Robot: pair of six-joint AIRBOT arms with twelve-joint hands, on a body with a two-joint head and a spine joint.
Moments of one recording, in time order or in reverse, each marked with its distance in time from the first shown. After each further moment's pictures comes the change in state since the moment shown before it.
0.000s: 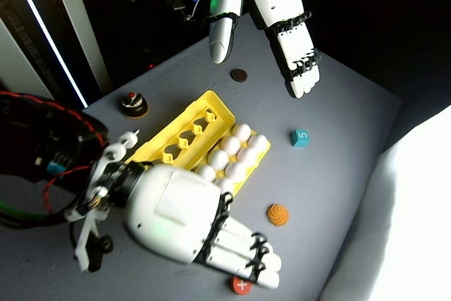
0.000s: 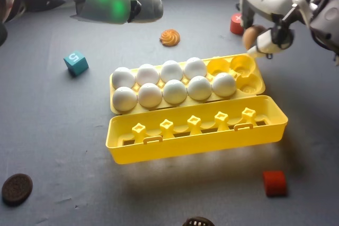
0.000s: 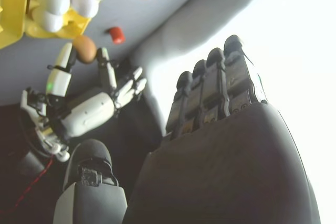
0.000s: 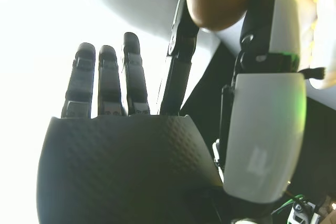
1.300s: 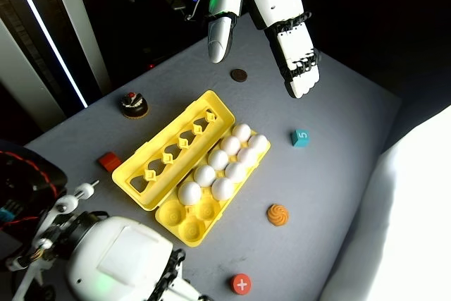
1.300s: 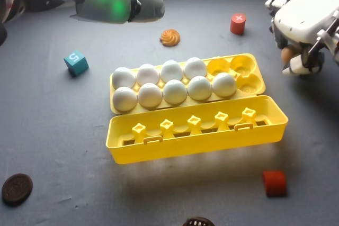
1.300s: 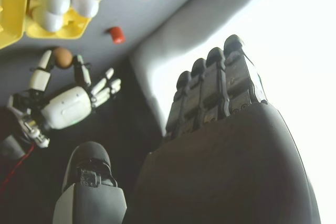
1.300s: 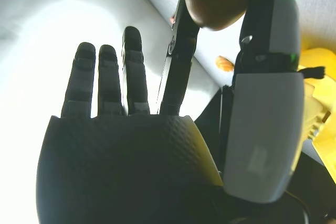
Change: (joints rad) left arm 0.000 0.000 0.000 0.000 0.002 0.000; right arm -0.146 0.010 0.037 -0.085 0.045 0.008
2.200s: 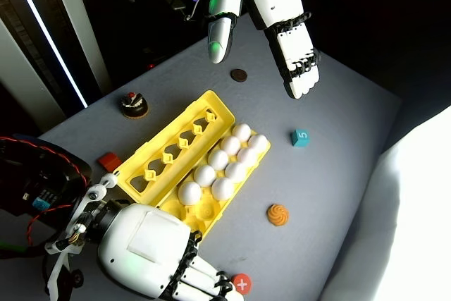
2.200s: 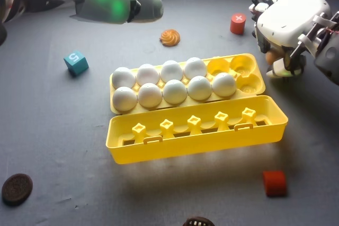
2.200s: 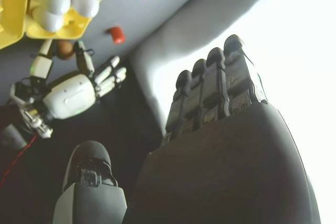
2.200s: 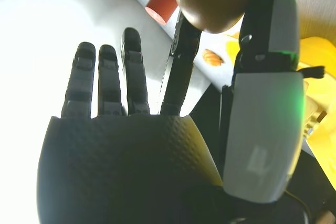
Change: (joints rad) left arm 0.000 0.000 0.000 0.000 0.001 0.000; right arm 0.008 -0.067 0.051 -0.028 -0.005 0.019
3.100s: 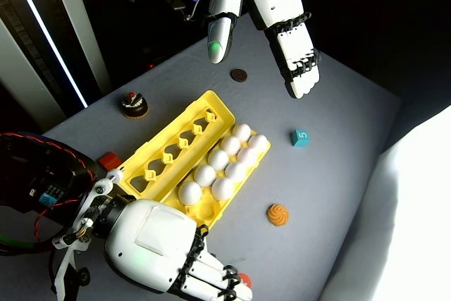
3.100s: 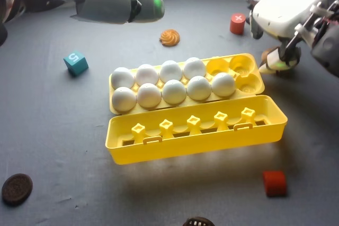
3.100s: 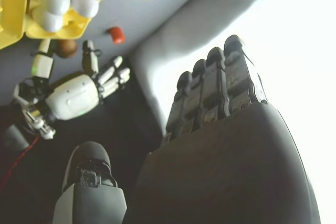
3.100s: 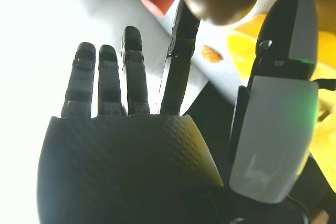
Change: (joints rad) left arm 0.000 0.000 0.000 0.000 0.001 0.000; right arm 0.045 0.021 -0.018 -0.028 -0.002 0.000
